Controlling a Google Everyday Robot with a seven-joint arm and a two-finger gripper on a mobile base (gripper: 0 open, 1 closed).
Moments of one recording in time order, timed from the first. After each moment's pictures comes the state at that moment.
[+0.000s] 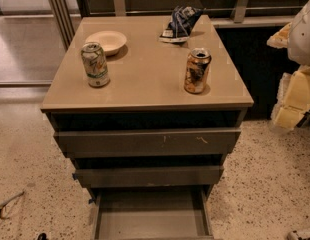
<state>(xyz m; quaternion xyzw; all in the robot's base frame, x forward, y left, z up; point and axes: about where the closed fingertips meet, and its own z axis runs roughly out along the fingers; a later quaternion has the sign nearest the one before) 0.438 -0.217 0.977 -0.60 0.78 -0.03 0.16</state>
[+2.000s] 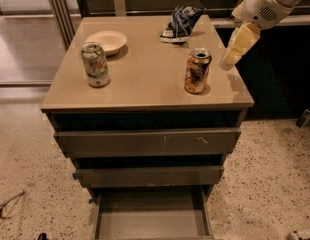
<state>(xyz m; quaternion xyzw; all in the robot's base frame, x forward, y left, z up) 0.633 -0.198 0.959 -0.57 0.78 0.04 0.27</state>
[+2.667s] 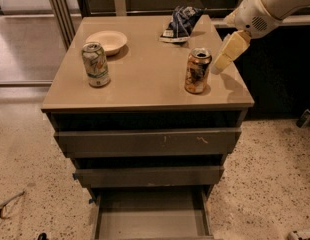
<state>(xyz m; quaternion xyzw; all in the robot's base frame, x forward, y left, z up) 0.638 -0.180 0.940 -0.56 0.77 0.09 0.30</state>
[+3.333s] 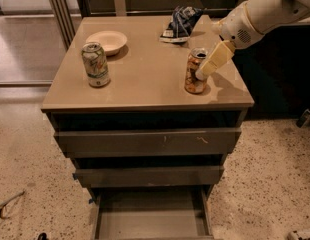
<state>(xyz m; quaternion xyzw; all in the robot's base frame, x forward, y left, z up) 0.650 -0.150 0.919 -0.55 0.75 0.13 0.34</state>
